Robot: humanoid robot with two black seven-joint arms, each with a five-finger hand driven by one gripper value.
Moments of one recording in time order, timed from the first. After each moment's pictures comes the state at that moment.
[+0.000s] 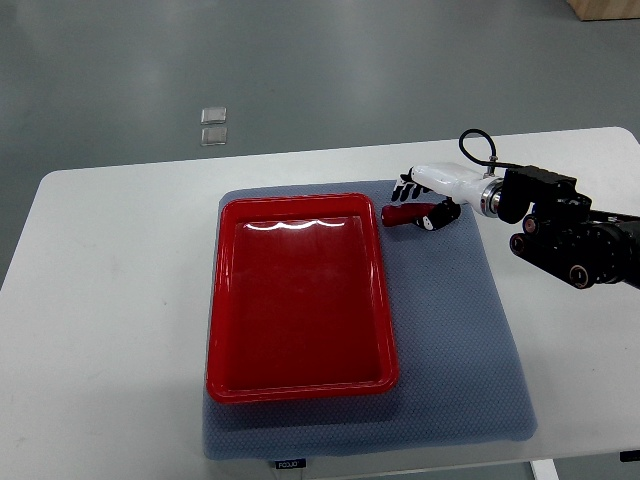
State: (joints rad) left arm -0.05 0.00 -0.06 -0.21 0.12 0.01 0.00; right arm 0.96 -0.30 0.18 0.70 -1.42 -0.04 0.21
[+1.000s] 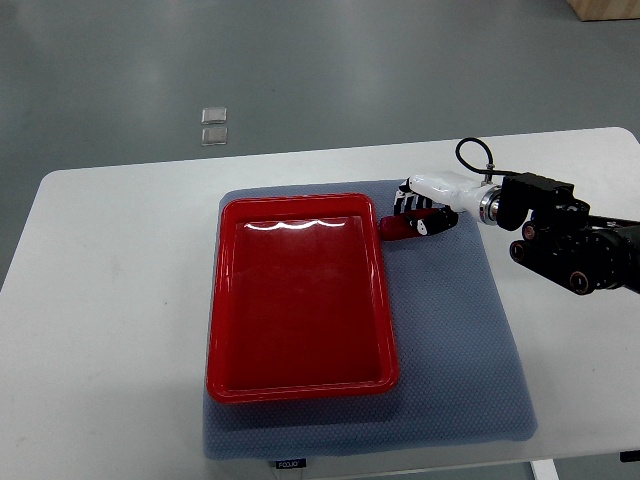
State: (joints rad) left arm -0.05 0.00 -0.06 -0.21 0.12 0.01 0.00; right arm 0.95 -0.30 0.16 0.71 -1.43 -0.04 0.22
